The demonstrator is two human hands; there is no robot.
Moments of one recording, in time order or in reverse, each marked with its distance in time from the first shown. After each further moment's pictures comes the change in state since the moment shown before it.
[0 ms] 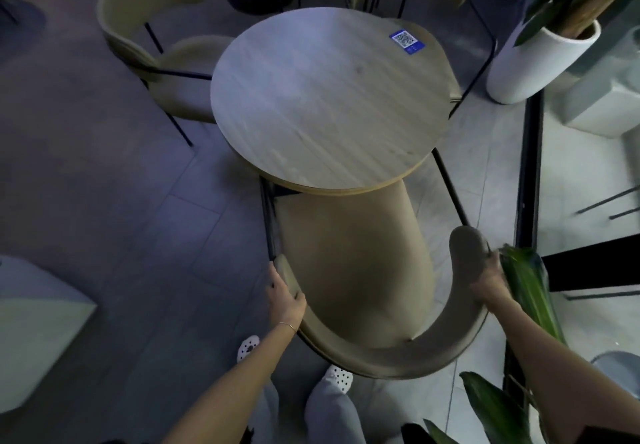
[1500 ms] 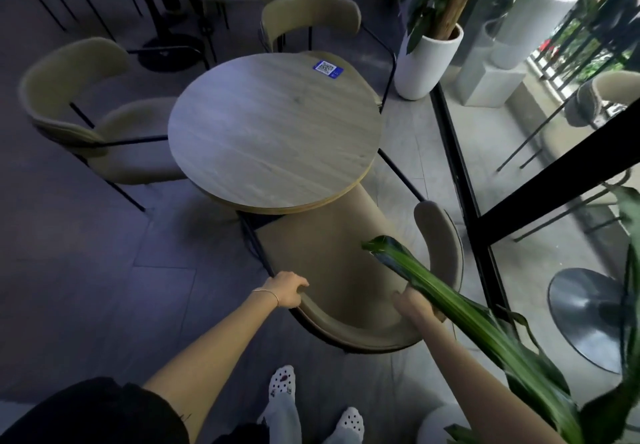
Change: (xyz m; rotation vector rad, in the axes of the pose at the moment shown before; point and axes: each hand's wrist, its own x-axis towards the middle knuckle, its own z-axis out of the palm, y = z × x) left_hand 0.046 0.045 -0.080 1.140 -0.600 0.741; right_hand -0.150 -0.029 0.095 0.129 -0.182 0.180
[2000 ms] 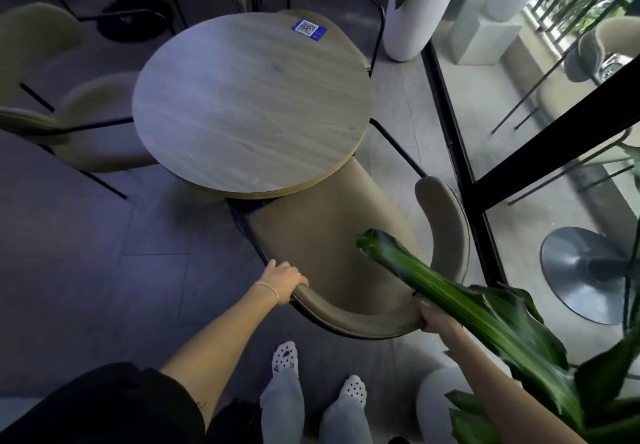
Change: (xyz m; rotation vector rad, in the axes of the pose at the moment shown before) left_hand 0.021 0.004 0.015 0.473 0.004 0.154; right_hand 0.062 0.109 0.030 0.338 -0.075 0.187
